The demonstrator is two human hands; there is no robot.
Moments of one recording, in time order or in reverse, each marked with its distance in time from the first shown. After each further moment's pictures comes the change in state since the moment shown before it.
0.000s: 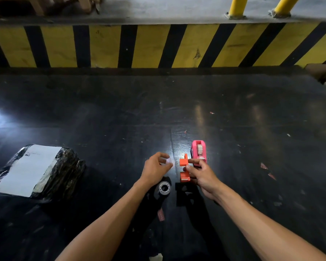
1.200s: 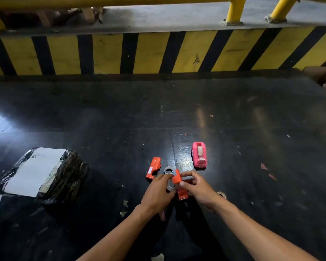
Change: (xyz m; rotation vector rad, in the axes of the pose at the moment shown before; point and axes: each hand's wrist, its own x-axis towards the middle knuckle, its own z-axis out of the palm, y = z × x) left_hand -0.055 -0.030 0.021 0.339 -0.037 0.286; right_hand -0.018 0.029 -0.001 -0.279 -0.130 -0.067
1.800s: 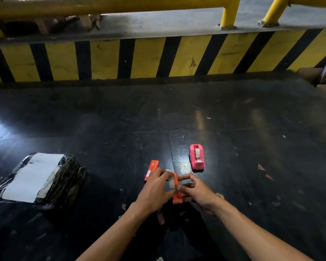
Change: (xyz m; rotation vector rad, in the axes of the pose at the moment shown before) left_hand 0.004 0.014 -0.023 0.071 0.036 0.178; right_hand -0.013 -0.012 0.000 0.226 -0.096 0.090
